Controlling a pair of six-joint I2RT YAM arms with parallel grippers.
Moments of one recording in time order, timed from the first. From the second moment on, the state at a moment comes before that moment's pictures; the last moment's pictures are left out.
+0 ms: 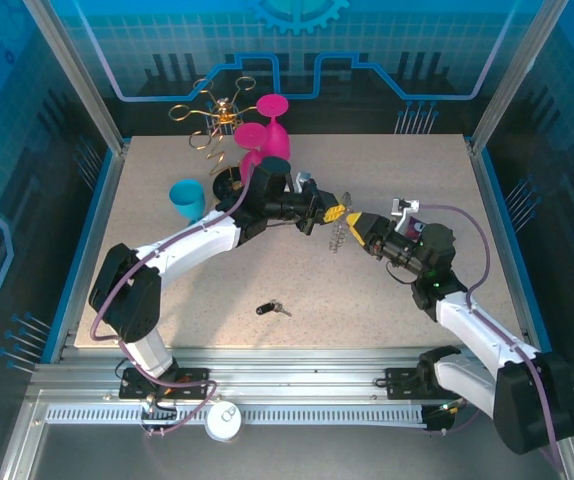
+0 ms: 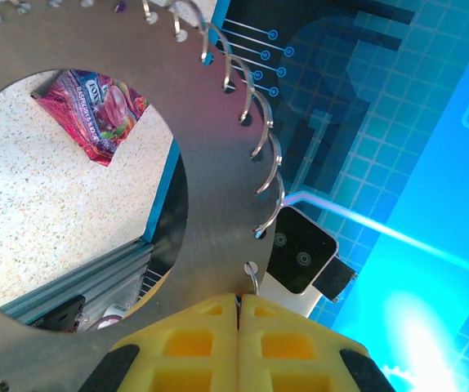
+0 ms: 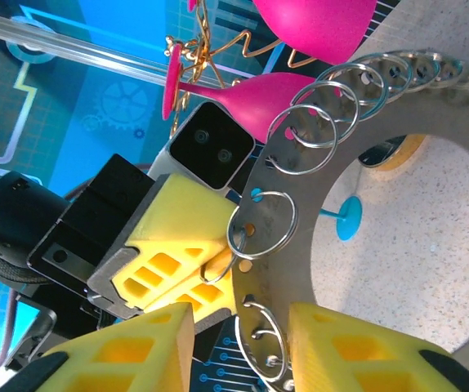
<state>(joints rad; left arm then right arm) -0.62 1.70 1.32 0.01 0.63 -1.62 0.25 1.02 0.44 0.55 -0.63 1.26</state>
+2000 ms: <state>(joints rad) -0.62 1.68 1.24 -0.01 0.58 -1.62 0.25 1.01 0.56 0.13 -0.65 1.11</state>
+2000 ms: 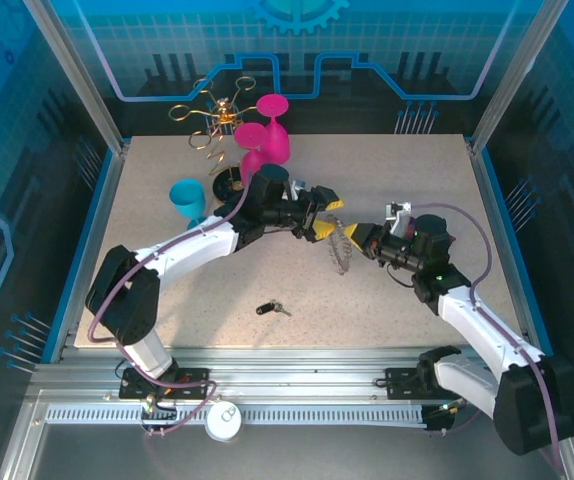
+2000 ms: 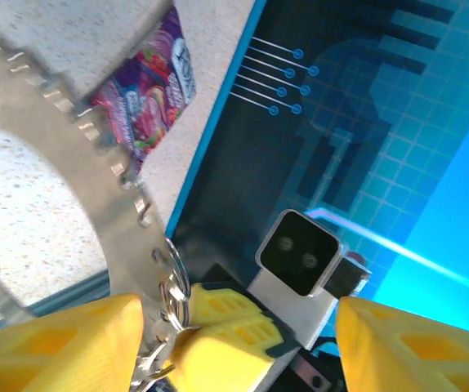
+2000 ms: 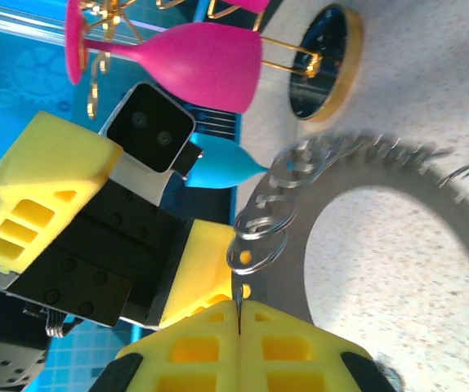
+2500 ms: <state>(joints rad) -0.59 1.59 1.29 -0.38 0.31 -1.07 0.33 1.17 1.06 -0.63 -0.49 0.53</state>
